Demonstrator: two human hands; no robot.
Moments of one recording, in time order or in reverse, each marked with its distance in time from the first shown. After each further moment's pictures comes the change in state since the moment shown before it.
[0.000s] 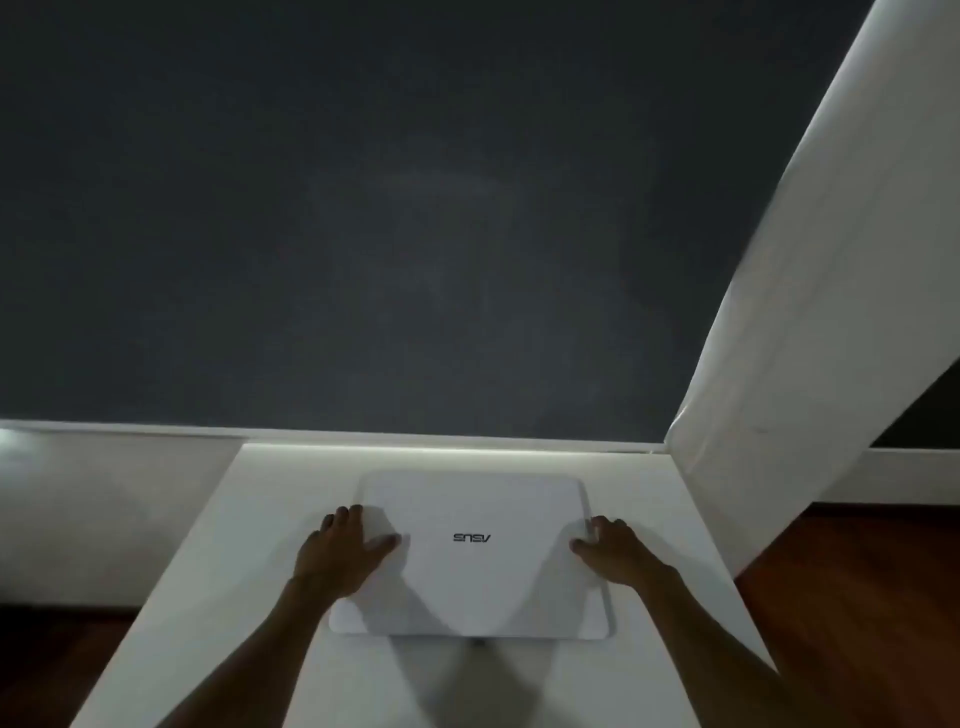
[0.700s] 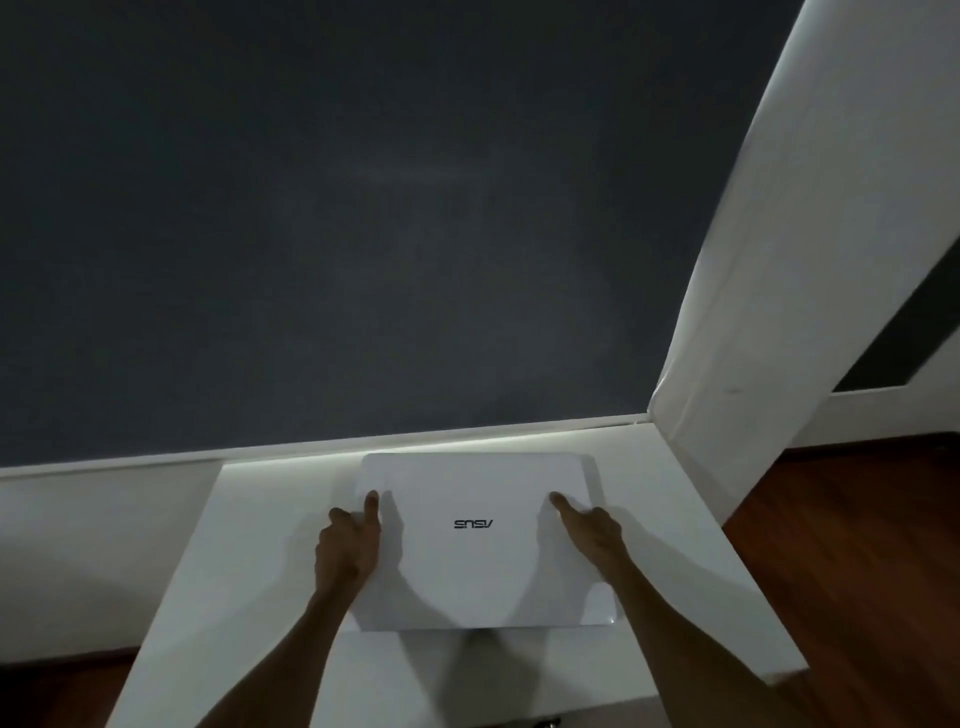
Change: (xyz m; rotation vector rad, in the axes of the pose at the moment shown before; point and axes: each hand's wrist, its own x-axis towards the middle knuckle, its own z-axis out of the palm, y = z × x) left_hand 0.022 0.015 0.005 -0.509 0.099 -0.314; right_hand -0.009 -0.031 0.032 0.578 0.135 0.294
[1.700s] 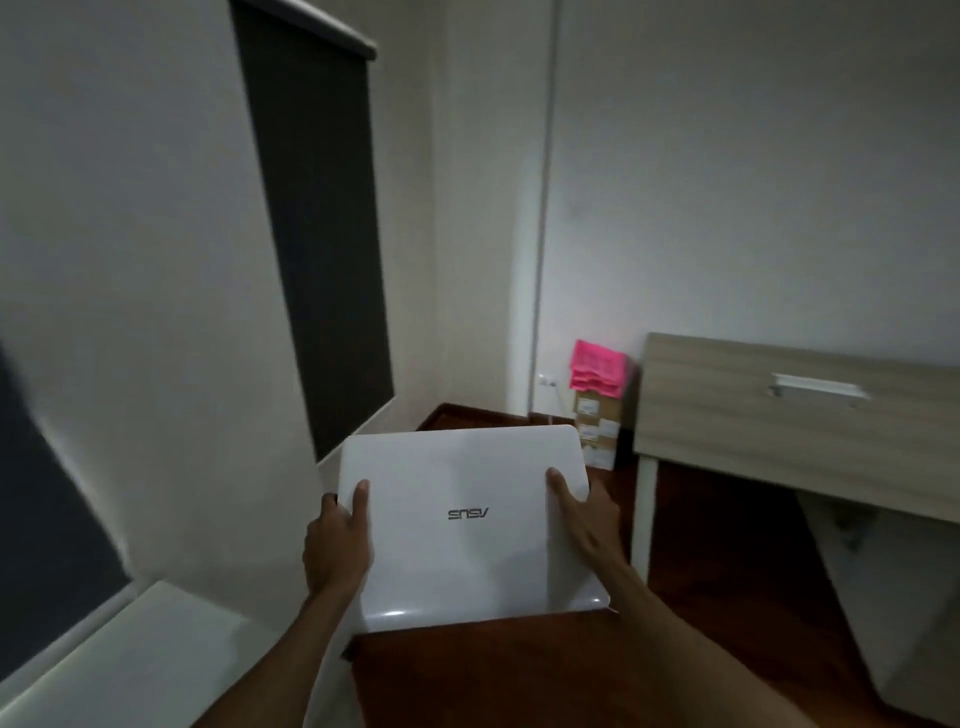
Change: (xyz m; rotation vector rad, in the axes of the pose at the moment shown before) left_hand -0.384 0.287 0.231 -0.203 -0.544 0.979; right_hand -0.244 0.324 -0.345 0.660 1.178 0.081
